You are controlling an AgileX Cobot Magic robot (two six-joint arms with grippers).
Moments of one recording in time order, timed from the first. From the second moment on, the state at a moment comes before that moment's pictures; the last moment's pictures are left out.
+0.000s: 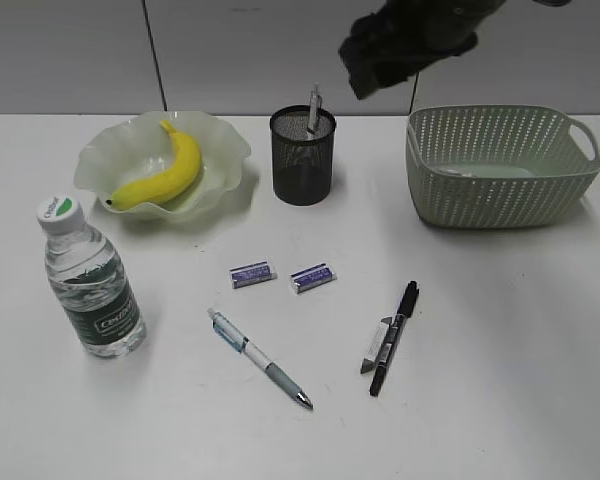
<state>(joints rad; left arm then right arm) -0.32 -0.01 -0.54 0.00 1.06 0.00 0.53 1.84 -1.58 -0.04 0.70 -0.03</state>
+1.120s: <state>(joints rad) -0.32 0.06 -0.55 -0.08 1.03 0.03 0.53 0.07 -0.53 -0.04 1.08 -0.06</state>
